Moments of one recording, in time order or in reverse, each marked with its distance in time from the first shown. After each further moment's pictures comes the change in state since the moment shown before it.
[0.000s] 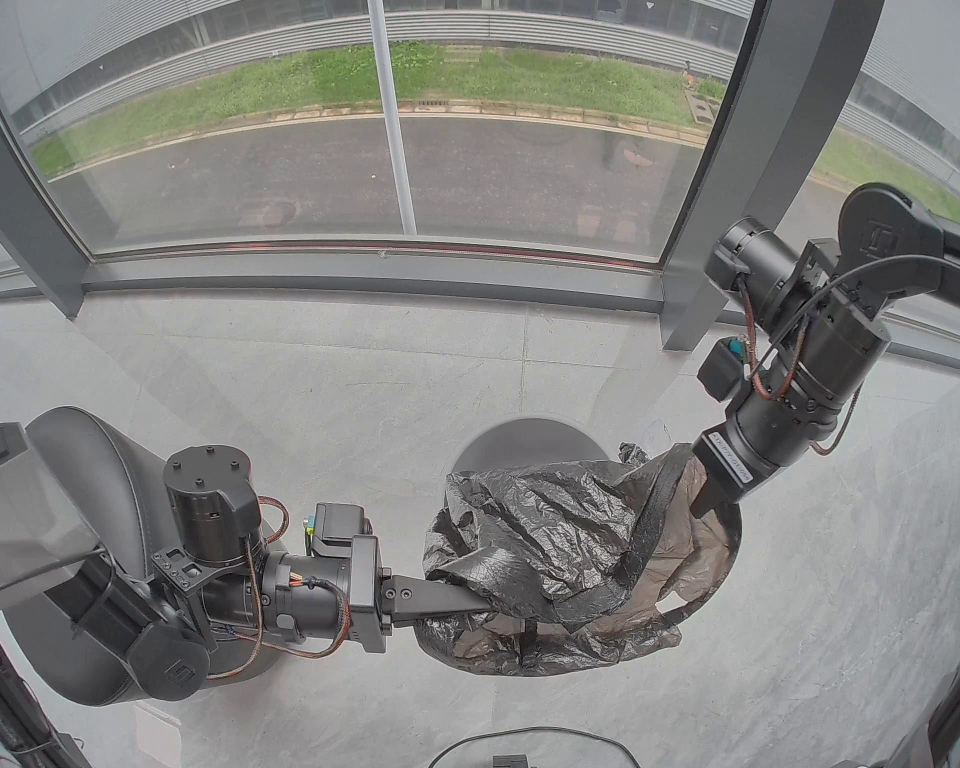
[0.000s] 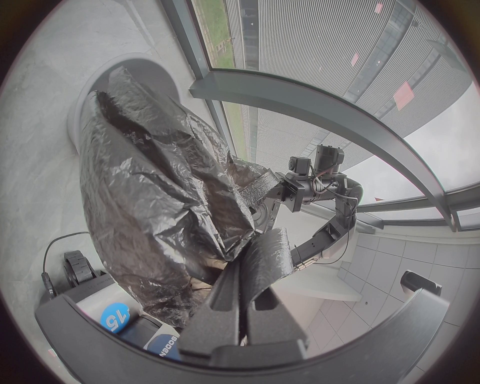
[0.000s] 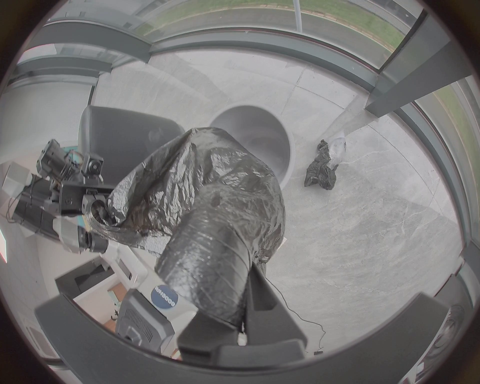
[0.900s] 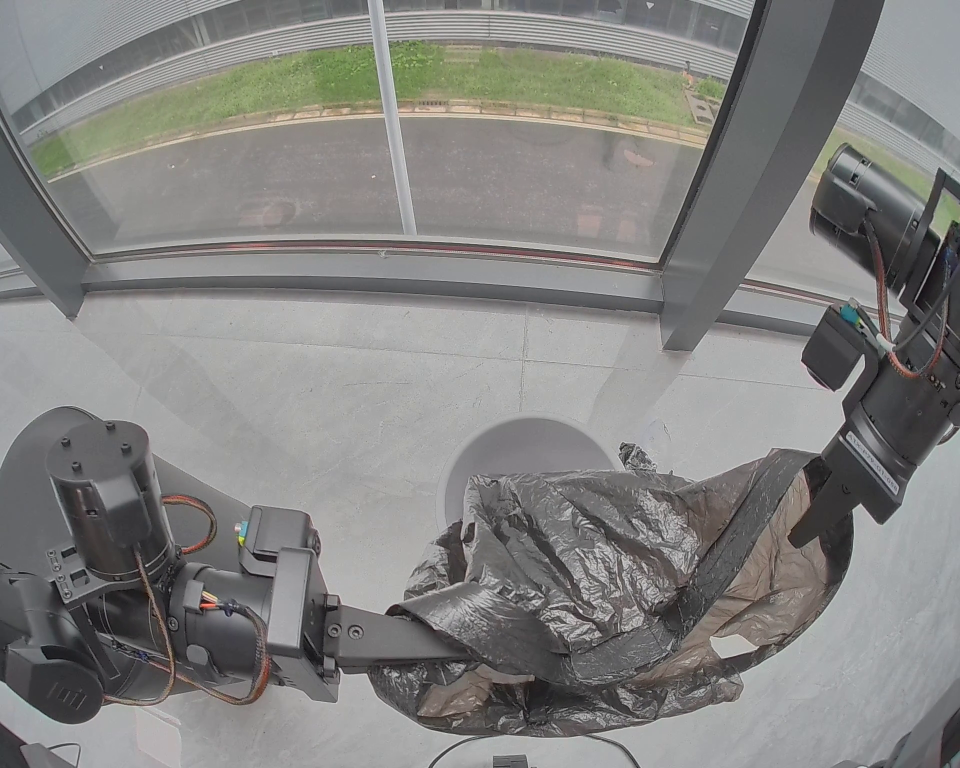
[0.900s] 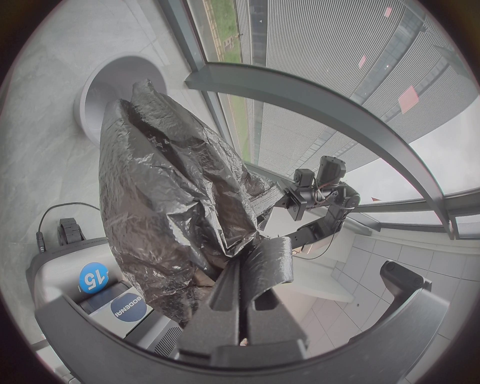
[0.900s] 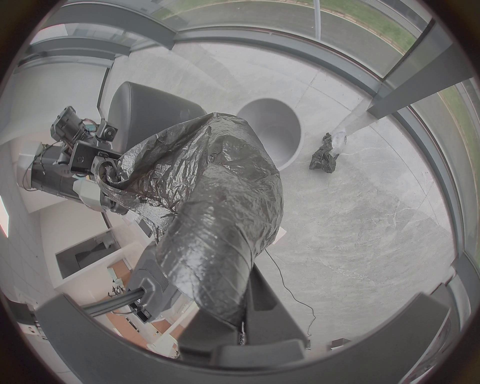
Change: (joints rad) left arm -0.113 -0.389 0.007 0.385 0.097 -0.065; right arm 0.107 -0.182 -0.139 0.366 -0.001 0.008
